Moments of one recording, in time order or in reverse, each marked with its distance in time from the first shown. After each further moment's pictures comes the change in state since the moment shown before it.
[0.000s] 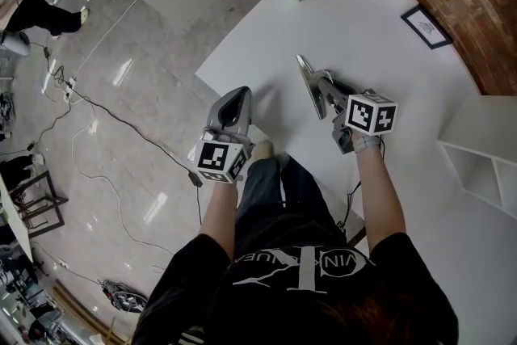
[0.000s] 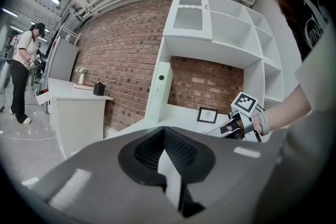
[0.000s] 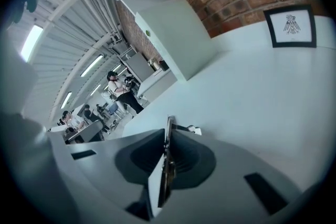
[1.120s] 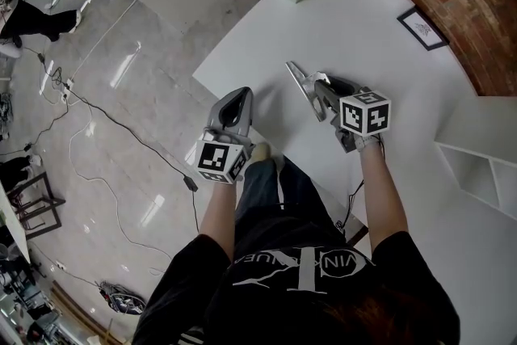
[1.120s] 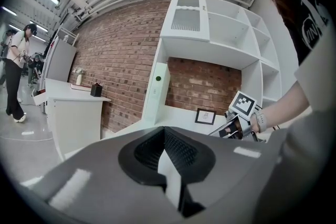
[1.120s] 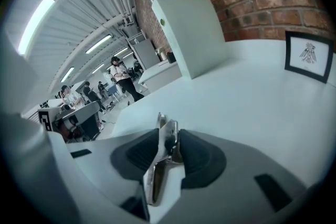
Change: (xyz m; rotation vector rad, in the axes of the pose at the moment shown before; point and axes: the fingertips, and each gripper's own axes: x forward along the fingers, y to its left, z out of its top) left arm 0.004 -0.009 0.003 0.006 -0.020 -0.020; right arm -0.001 0.000 -0.002 -0.209 0.102 -0.046
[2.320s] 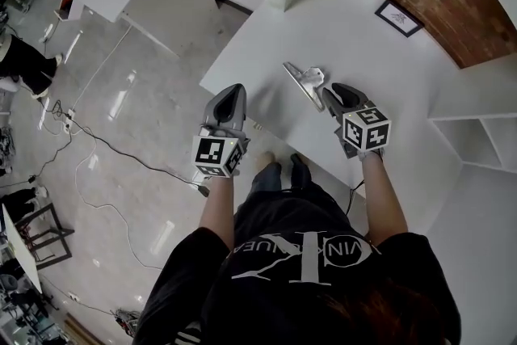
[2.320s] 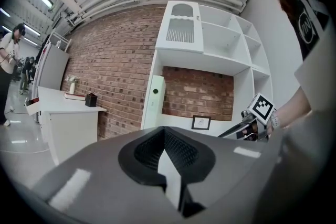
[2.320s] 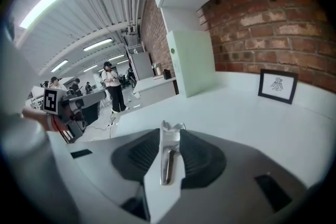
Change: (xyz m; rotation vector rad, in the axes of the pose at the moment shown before) left arm -0.021 0.011 0.037 0.057 -0.042 -0.069; right arm -0.066 0.030 -0.003 -0.094 -0.175 -0.181
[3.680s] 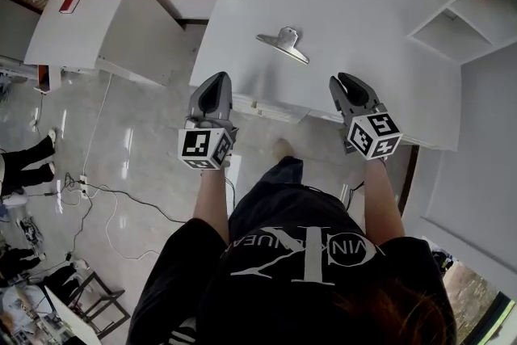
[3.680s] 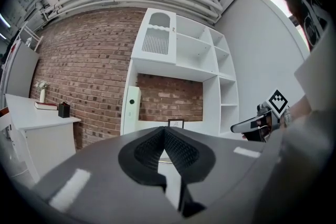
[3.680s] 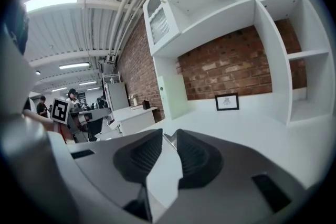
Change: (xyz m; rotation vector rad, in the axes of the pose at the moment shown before) left arm -0.059 -0.025 0.046 0.090 -0.034 -0.303; right arm -0.148 0.097 -0.019 0.131 -0.374 -0.361
